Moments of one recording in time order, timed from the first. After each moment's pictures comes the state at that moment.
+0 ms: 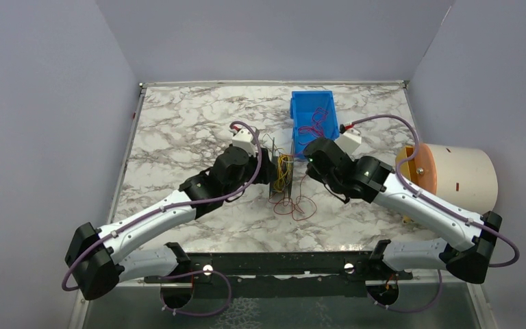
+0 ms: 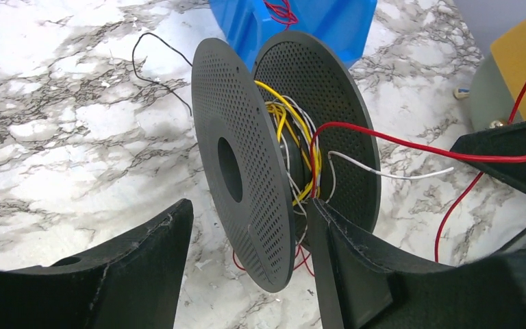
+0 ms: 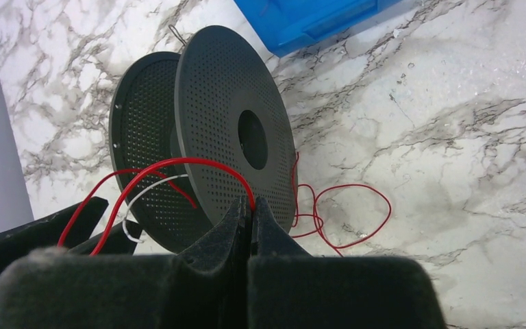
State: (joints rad) left arm -0.86 1.11 0.83 -0.11 -0.25 -0.47; right arm 0.95 1.21 1.21 -0.85 0.64 1.18
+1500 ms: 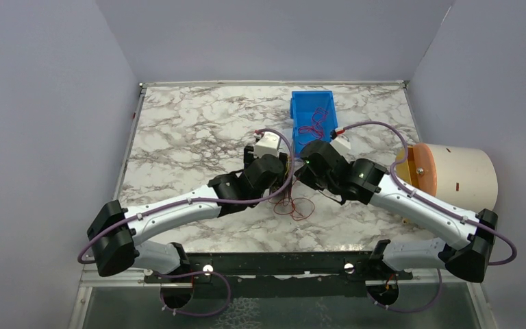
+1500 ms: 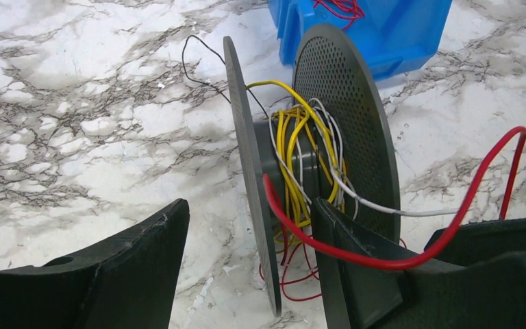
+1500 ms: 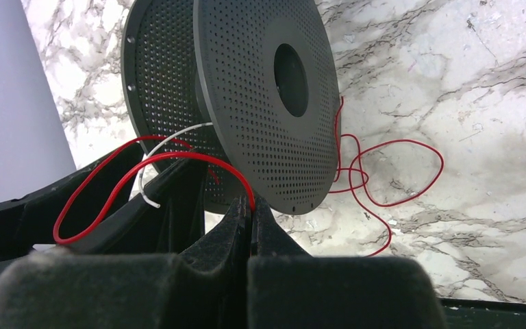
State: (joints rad) left arm -1.06 1.30 0.97 -0.23 -0.64 -0.46; right arm 0.96 1.23 1.16 -0.78 0.45 1.26
